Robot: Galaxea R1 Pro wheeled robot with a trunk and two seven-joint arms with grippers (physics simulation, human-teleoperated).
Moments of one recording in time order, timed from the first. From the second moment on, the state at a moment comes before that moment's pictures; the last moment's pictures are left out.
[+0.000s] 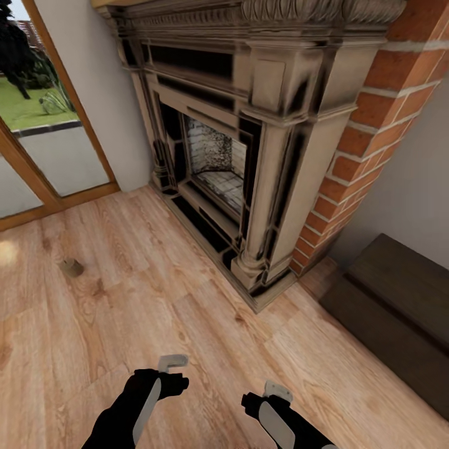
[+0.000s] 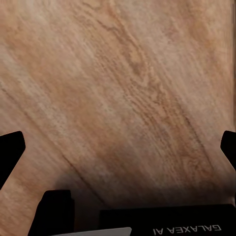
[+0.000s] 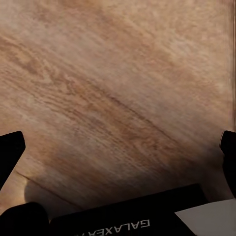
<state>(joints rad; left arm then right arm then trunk) -0.40 -0.10 -0.03 -0.89 0.09 0.70 0.06 -0.49 0.12 0.55 -0.50 -0.94 0.23 -0.45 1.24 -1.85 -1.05</state>
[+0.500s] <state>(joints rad) -0.40 -0.10 -0.03 -0.89 0.09 0.70 0.06 -0.49 0.11 0.55 -0.50 -0.94 0.23 -0.45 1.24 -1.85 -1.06</state>
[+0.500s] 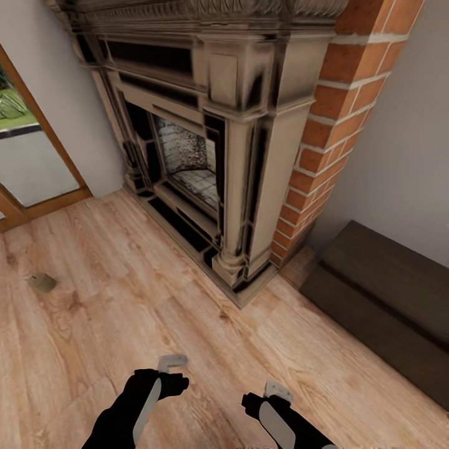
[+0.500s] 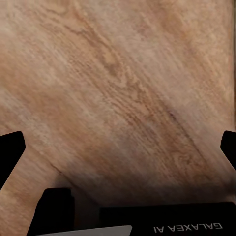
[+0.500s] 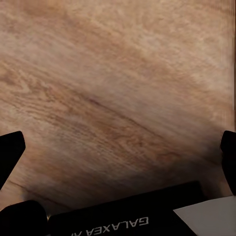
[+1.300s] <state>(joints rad) -0.40 -0.10 -0.03 -0.89 0.09 0.71 0.06 -0.49 0.11 0.55 -0.50 -0.97 0.23 -0.44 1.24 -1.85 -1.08</state>
